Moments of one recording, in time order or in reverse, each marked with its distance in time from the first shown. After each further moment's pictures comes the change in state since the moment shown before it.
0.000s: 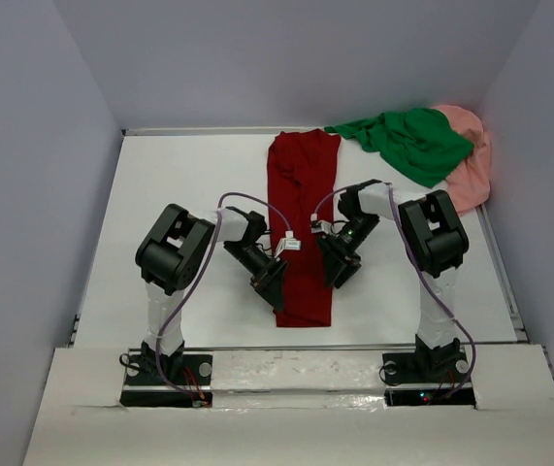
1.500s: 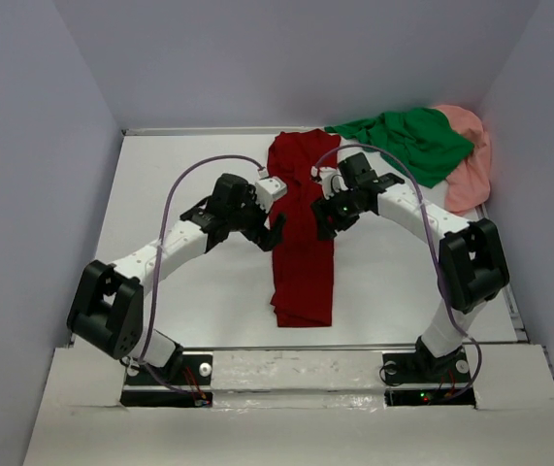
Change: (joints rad) left arm 0.027 -0.517 -0.126 0.669 -0.741 -0.447; right arm 0.065 -0.364 -0.077 0.612 0.470 0.222
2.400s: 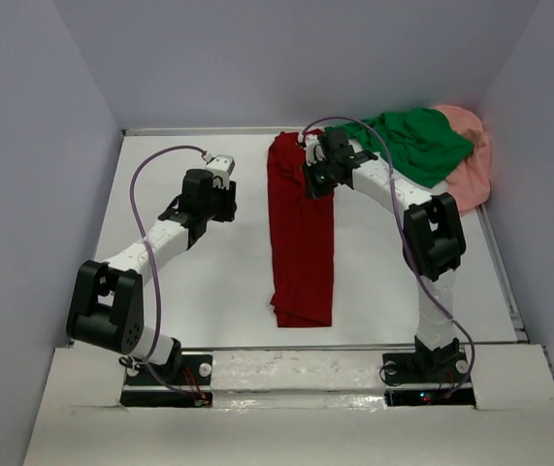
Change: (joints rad) left arm 0.224 -0.024 -0.098 0.253 -0.348 -0.236; right arm 0.000 0.321 0.384 0.124 0.117 0.140
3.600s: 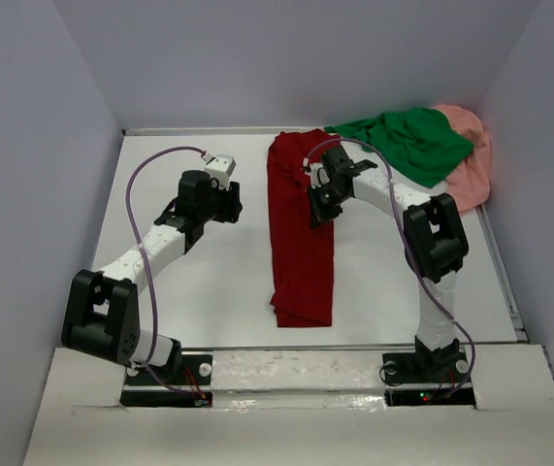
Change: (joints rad) left arm 0.000 -0.058 -0.032 0.035 0.074 0.010; right arm 0.000 -0.012 -0.094 -0.171 -0.093 0.098
